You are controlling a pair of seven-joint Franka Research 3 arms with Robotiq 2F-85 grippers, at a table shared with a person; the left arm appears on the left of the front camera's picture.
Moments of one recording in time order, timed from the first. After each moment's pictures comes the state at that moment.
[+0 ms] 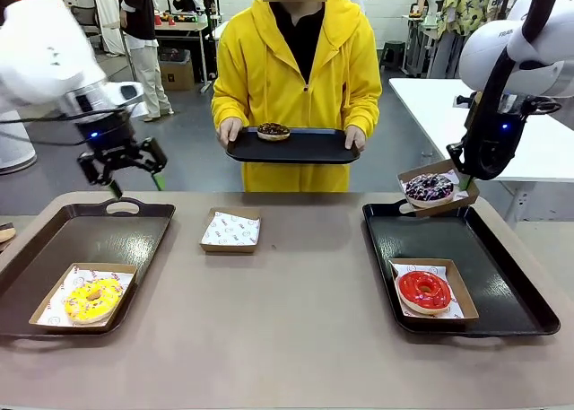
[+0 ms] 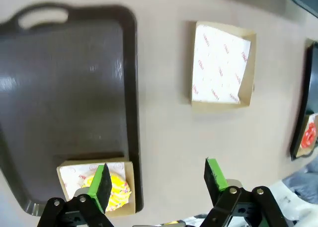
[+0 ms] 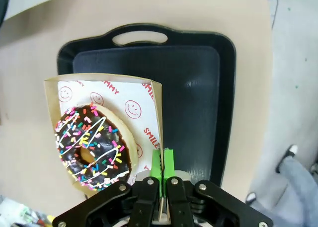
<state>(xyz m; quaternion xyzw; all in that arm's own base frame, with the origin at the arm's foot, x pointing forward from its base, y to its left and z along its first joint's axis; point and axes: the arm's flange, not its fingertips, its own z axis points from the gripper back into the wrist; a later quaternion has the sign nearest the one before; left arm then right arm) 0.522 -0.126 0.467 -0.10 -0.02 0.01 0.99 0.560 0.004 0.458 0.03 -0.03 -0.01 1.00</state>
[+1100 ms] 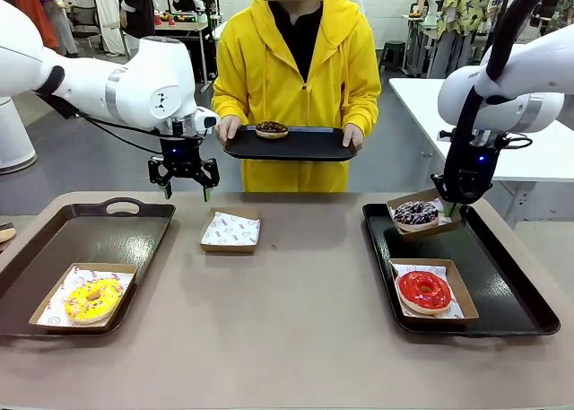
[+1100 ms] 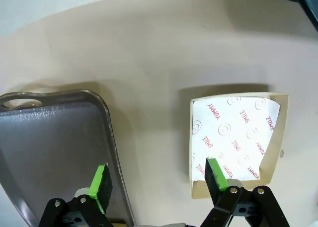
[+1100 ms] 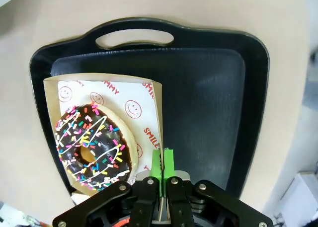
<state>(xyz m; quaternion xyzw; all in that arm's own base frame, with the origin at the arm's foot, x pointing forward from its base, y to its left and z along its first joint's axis) 0.609 -0.213 0.388 0.02 -0.03 -0.03 1.00 0.589 0.009 0.377 0.04 0.02 -0.01 1.00</state>
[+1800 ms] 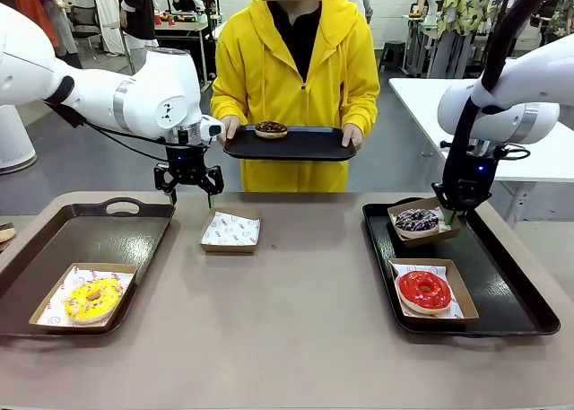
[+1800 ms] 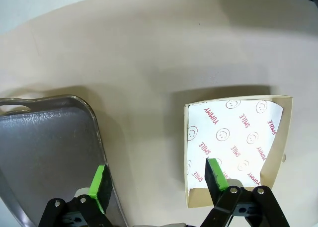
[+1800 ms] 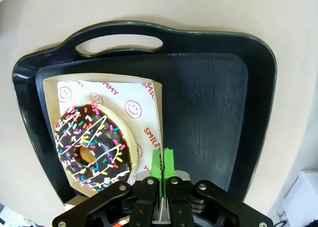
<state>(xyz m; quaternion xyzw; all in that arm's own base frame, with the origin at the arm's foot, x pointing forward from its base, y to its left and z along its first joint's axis) 0.609 -0.222 0.371 0.02 -0.03 -0.04 1.00 0.596 -0.004 0.355 0.05 0.03 -0.02 1.00</state>
